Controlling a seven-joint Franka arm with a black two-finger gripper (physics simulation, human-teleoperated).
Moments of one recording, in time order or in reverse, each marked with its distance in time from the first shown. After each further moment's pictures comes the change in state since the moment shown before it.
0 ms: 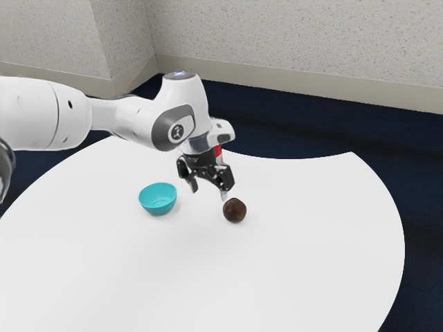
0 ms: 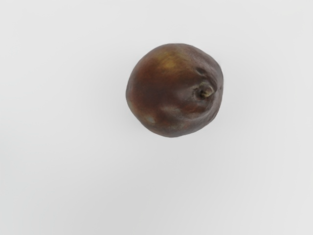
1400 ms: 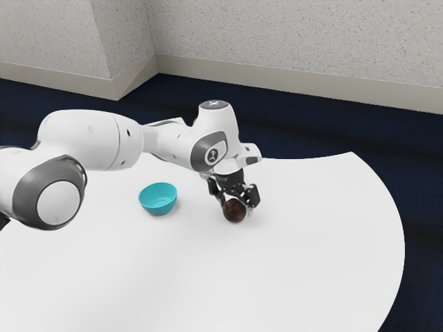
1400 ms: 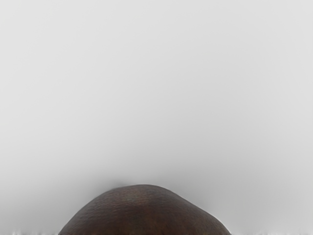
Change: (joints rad) arm -0.004 0.403 -0.029 0.369 0.035 0.012 0.017
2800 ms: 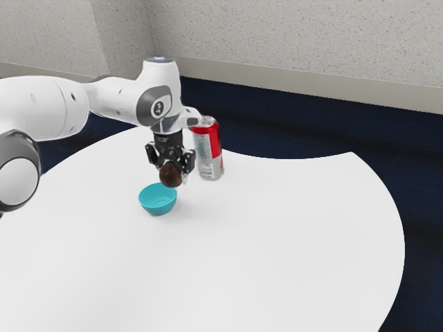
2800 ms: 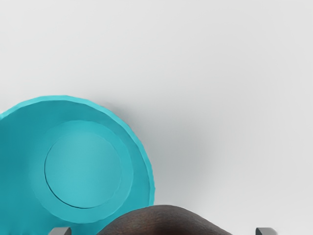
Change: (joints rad) arm 0.089 -0.236 0.156 -0.097 0.015 -0.241 0.038
